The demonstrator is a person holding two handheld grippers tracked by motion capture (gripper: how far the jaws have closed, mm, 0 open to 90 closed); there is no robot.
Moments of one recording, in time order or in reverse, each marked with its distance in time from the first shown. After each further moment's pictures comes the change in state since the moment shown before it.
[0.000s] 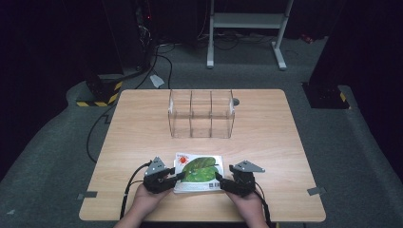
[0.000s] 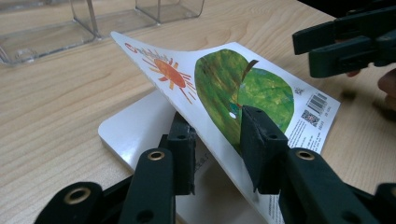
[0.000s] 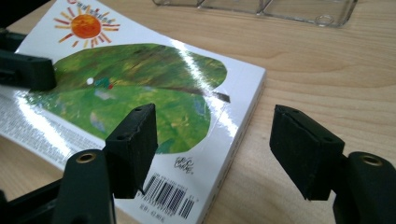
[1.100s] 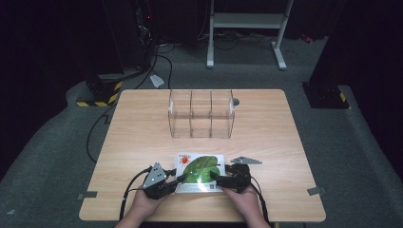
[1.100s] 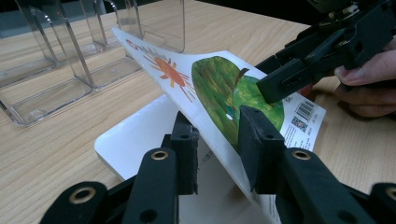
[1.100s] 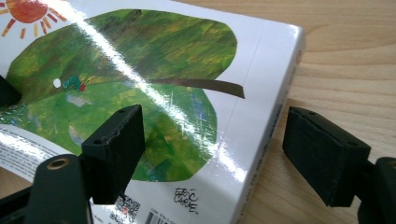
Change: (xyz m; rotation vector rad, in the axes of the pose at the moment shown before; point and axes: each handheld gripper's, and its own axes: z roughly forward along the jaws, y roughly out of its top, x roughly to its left) left arm -0.018 0.001 -0.012 -0.104 0.011 0.172; right arm -0.009 0.003 0.025 0.084 0.140 0.131
